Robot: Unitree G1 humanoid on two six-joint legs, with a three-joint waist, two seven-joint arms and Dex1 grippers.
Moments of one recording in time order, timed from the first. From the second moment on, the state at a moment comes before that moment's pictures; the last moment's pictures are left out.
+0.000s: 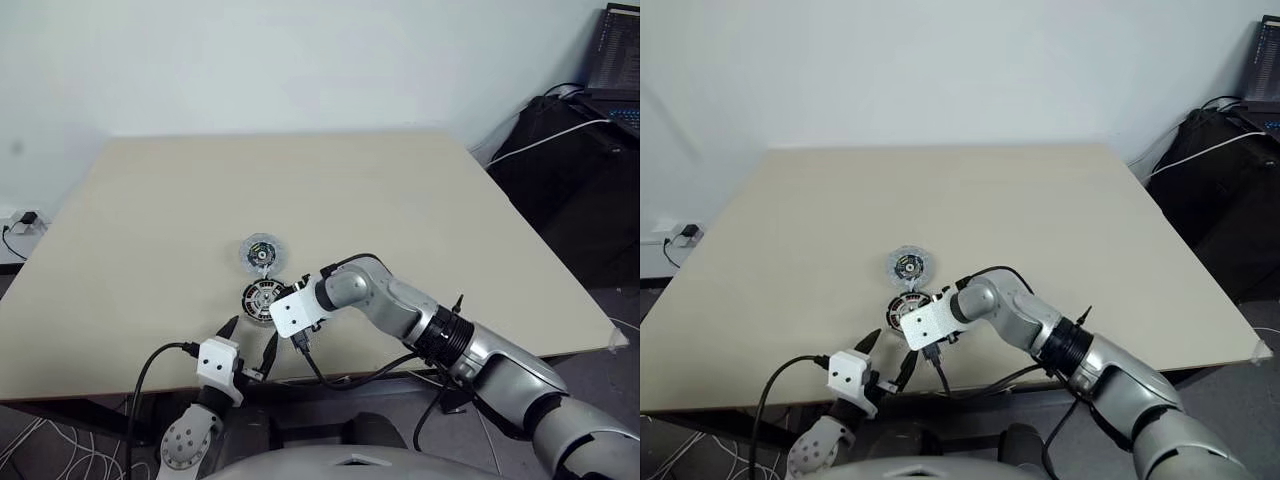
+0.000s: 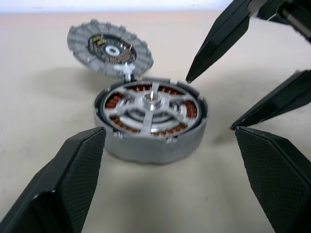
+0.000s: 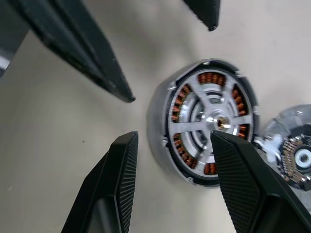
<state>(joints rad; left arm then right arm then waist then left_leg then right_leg) 0.48 0.14 -0.15 0.00 -0.07 -0.35 -0.31 -0.67 -0.36 0.88 0.13 -0.38 0.11 0.98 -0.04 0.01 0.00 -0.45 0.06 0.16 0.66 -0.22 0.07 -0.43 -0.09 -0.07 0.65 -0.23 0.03</state>
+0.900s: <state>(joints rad) 0.46 0.12 -0.15 0.08 -0.07 -0.41 -0.31 -0.71 -0.28 0.84 0.37 -0.49 -0.02 1.00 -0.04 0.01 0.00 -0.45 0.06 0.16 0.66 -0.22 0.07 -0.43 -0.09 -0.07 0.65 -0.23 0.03</state>
